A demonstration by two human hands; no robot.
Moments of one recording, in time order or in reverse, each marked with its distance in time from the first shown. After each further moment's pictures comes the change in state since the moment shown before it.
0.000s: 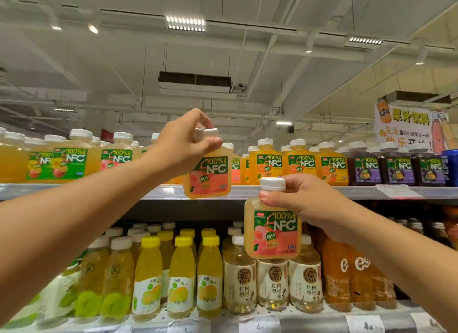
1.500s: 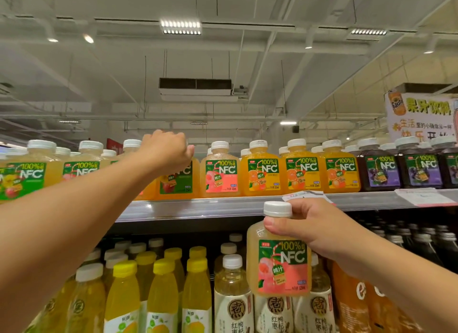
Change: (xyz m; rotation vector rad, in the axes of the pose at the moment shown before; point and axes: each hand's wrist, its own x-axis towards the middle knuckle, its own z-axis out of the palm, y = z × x) left_hand 0.091 -0.079 0.052 1.044 -0.149 -0.124; right_hand 0.029 0.058 -0.021 0.143 -0.058 0.032
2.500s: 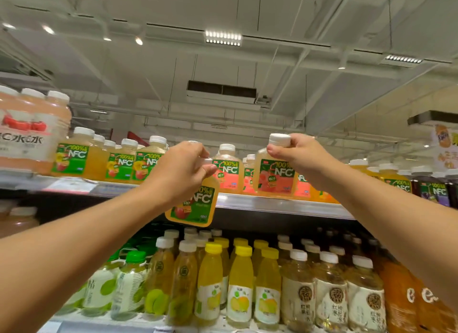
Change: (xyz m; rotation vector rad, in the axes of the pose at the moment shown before) left_hand -0.156 -0.143 -0.044 -0.626 0.296 0.039; right_hand 0.094 -0.131 0.120 -0.139 0.222 -0.247
